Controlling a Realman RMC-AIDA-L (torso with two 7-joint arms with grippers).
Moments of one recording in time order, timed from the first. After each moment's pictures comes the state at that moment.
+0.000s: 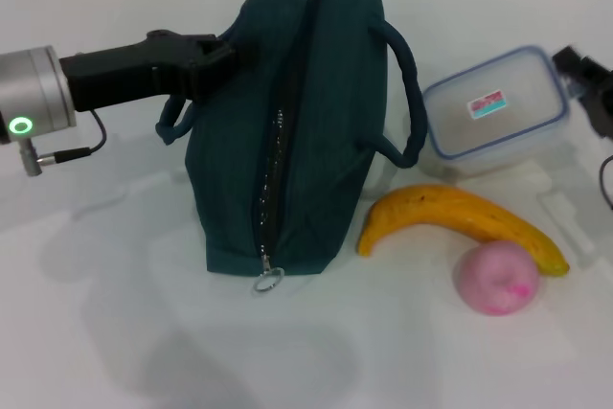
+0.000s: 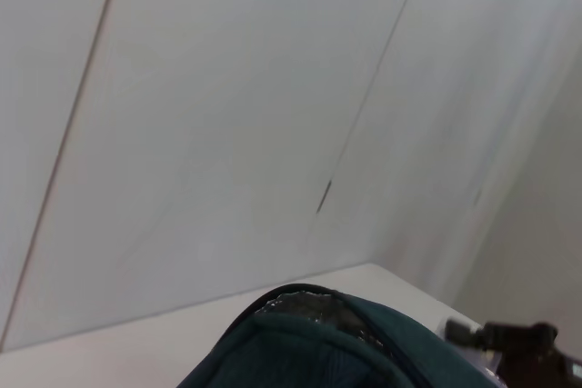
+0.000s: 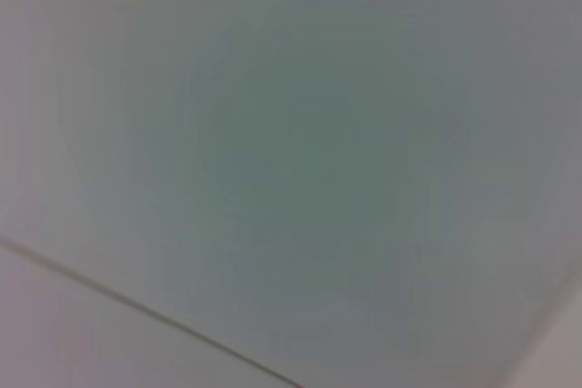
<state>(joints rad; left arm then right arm) -0.50 -2.06 0.86 0.78 1.70 1.45 -1.67 0.55 2.03 -0.27 0.11 -1.44 -1.28 1.44</state>
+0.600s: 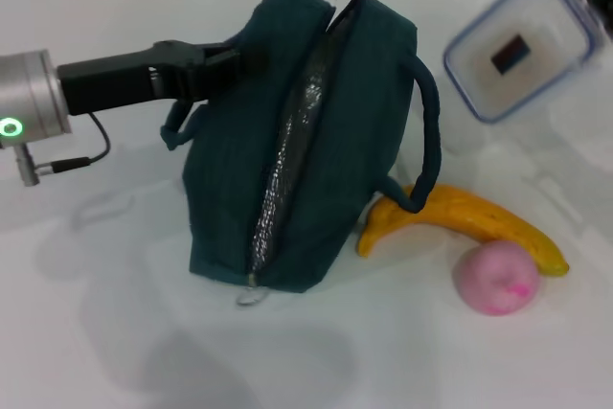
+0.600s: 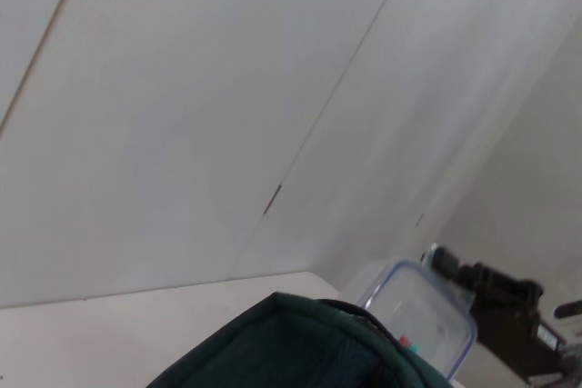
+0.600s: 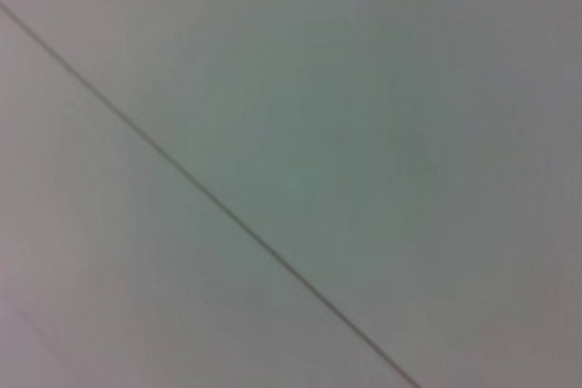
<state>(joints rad) -0.51 -2.05 0.85 0.74 1.68 1.54 -1.78 0.59 2.02 -0.33 -0.04 -1.44 -1.54 1.32</state>
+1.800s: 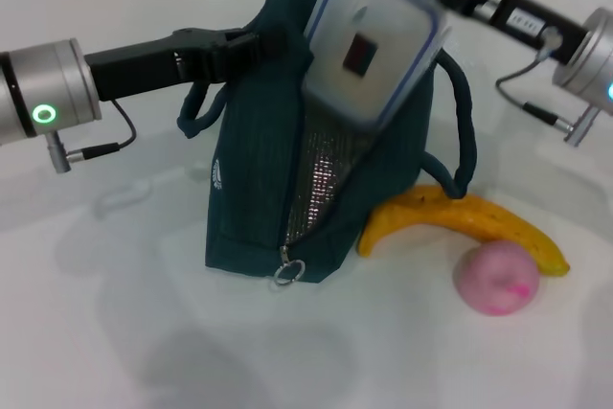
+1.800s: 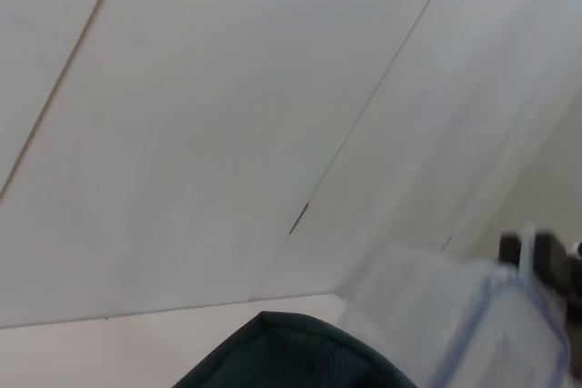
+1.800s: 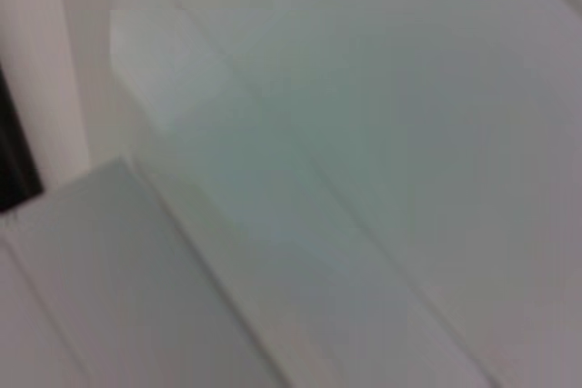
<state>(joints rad) -0.54 -2.08 0.85 0.71 1.67 1.46 -1.77 0.84 2.03 -0.67 -0.09 -1.43 -1.55 1.37</state>
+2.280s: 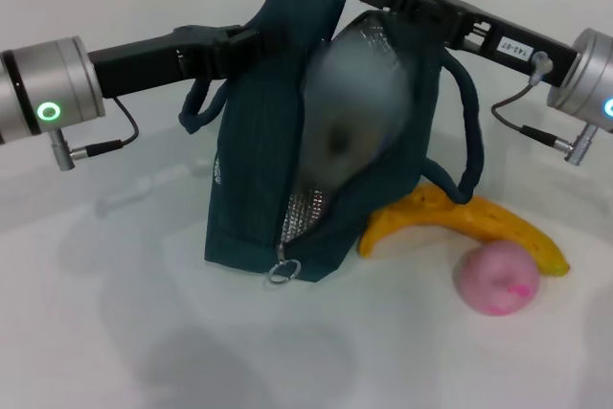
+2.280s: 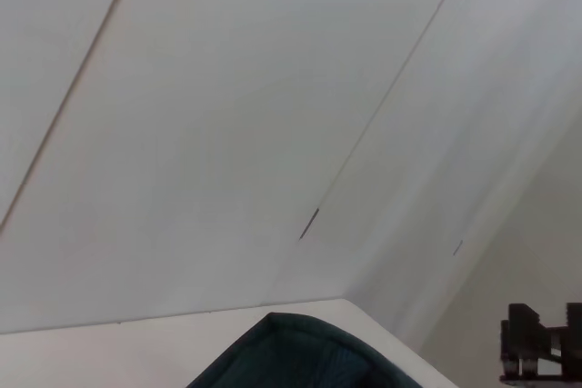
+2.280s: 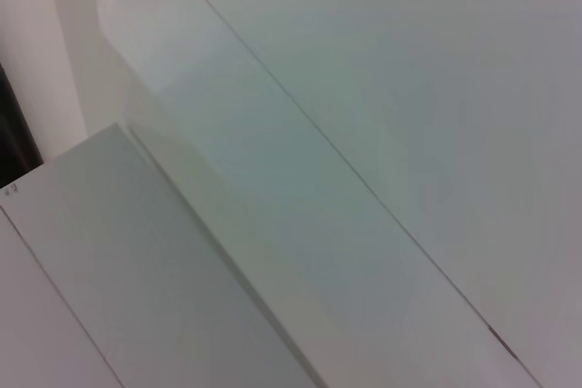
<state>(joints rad) -0.54 -2.08 0.85 0.71 1.67 1.44 -1.76 0.83 2.03 -0.75 -0.09 -1.43 -1.55 1.42</state>
